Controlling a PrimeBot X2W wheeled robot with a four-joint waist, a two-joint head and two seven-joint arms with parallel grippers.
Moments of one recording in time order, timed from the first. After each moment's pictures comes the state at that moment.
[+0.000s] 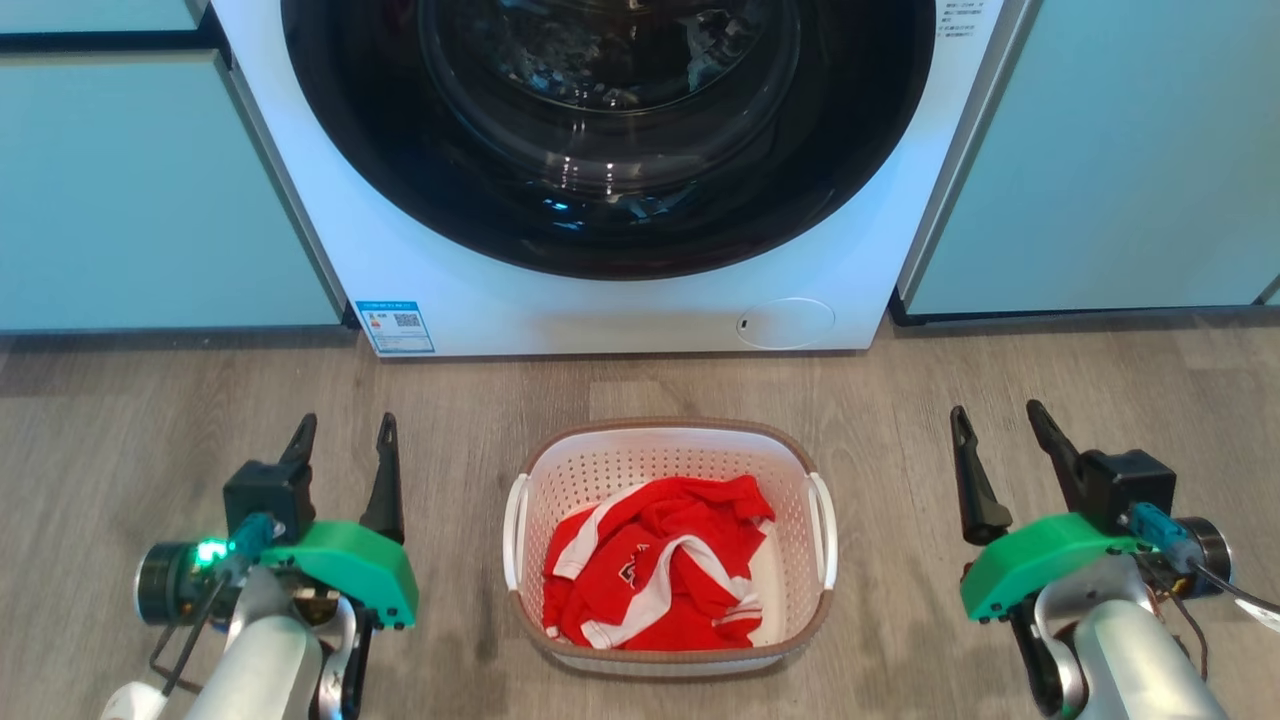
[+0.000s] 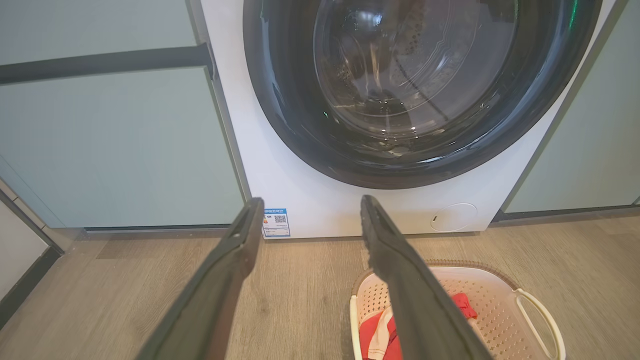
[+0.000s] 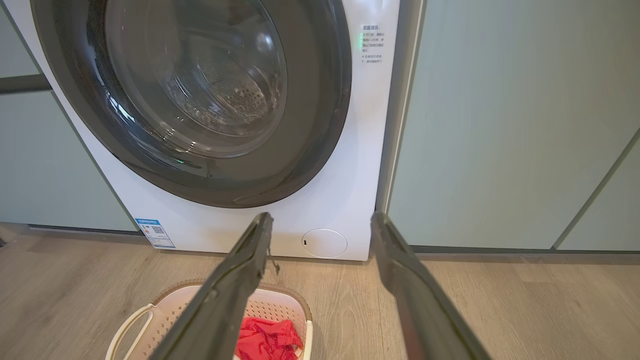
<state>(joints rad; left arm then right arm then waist) -0.15 0.21 -0.32 0.32 -0.32 0.14 -0.19 -0.14 -0.10 0.09 0.36 0.21 0.13 -0.25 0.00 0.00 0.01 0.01</state>
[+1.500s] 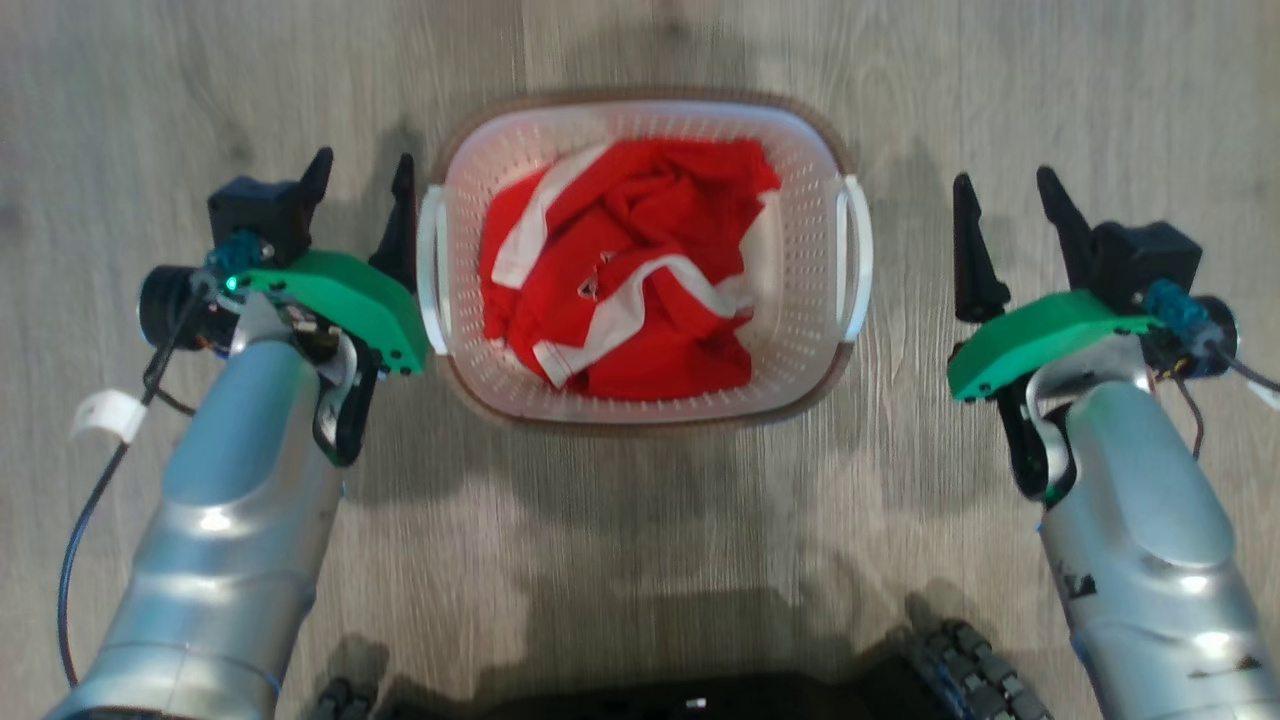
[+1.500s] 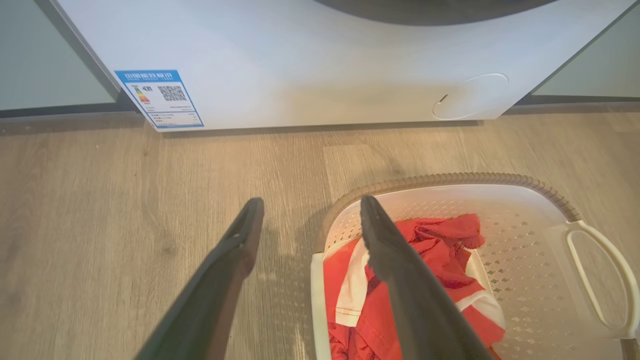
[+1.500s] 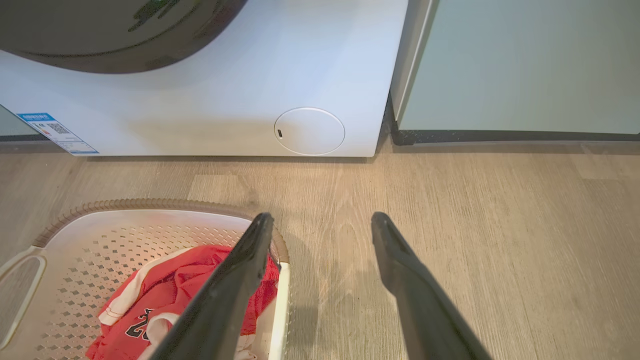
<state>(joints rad) -0.69 0.11 -0.30 0.75 -0.31 -0.05 -0.25 -0.51 -0.07 0.07 0.50 0.20 0.13 -0.25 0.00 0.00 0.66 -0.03</state>
